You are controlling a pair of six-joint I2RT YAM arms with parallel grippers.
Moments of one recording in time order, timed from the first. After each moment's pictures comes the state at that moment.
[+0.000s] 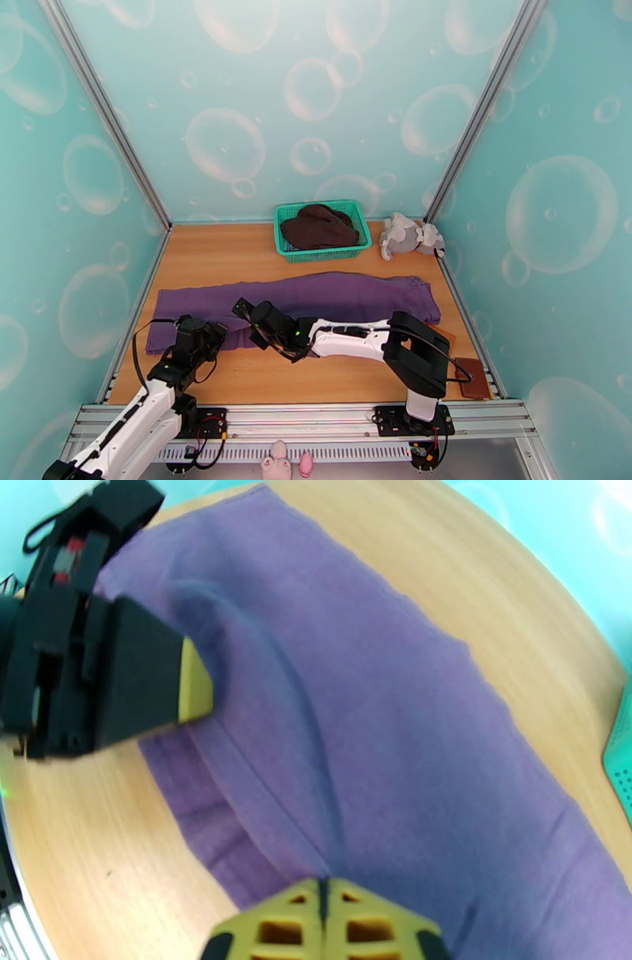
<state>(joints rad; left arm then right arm) -0.28 0.67 0.22 -0.27 -0.04 -1.20 1.13 1.82 1.15 -0.03 0.18 -0.04</state>
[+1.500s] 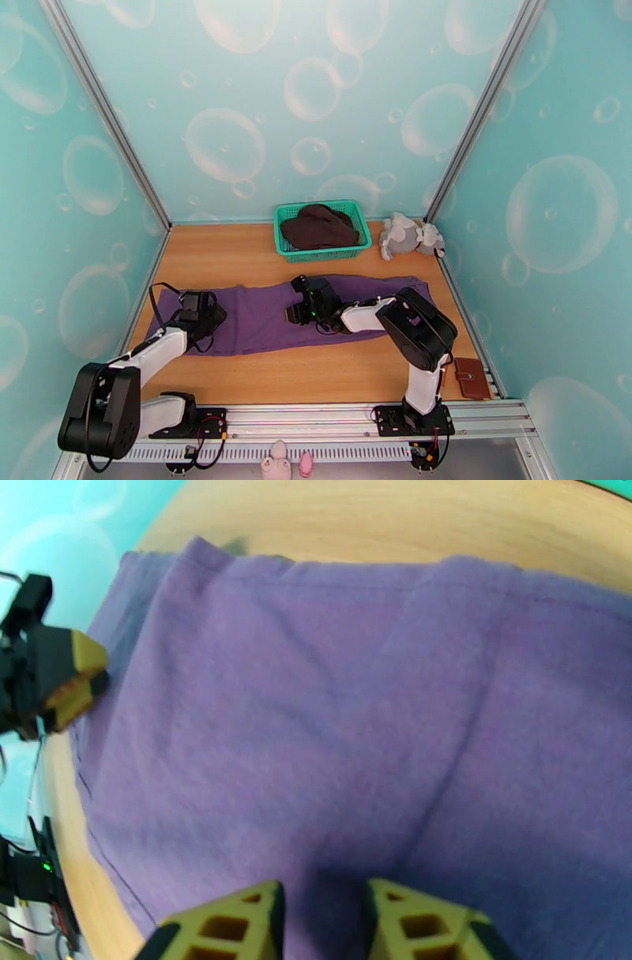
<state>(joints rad) -0.09 1.31 0.48 -0.15 -0.04 -0.86 0.65 1.88 0.84 0.33 -0.37 0.41</state>
